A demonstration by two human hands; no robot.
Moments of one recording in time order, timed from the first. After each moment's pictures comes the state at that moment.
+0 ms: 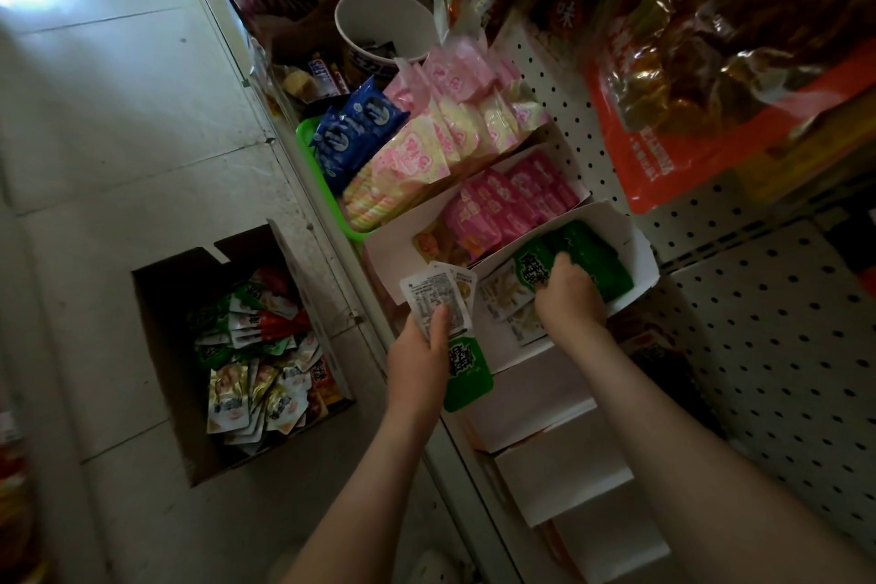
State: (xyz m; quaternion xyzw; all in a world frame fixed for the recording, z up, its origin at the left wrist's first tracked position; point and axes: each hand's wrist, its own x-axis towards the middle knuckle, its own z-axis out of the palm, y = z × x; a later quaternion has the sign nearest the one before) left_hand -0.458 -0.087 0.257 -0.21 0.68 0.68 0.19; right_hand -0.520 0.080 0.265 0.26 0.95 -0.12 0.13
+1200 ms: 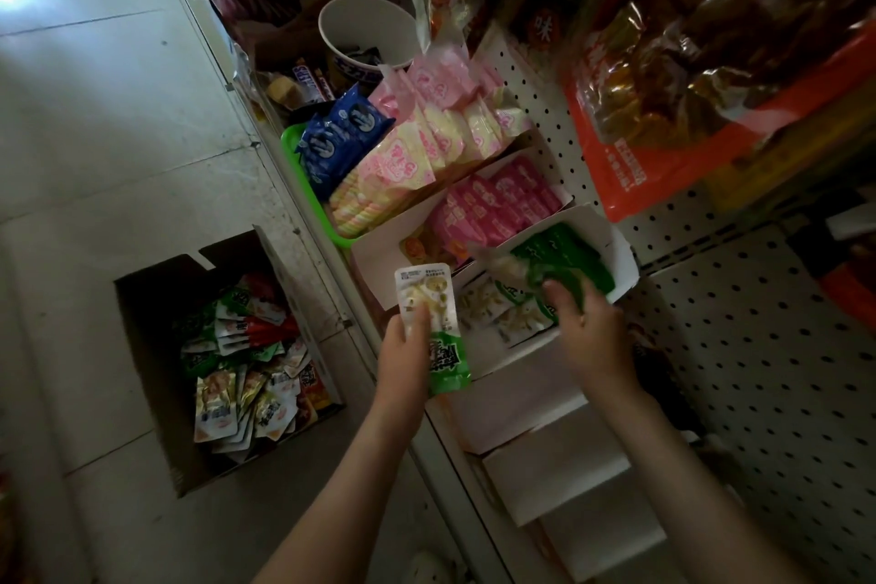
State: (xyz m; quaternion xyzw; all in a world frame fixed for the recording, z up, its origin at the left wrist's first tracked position) left_hand -0.468 -0.086 0.260 -0.28 0.55 0.75 0.23; right_hand -0.463 0.090 0.301 0.13 0.91 -0.39 -0.05
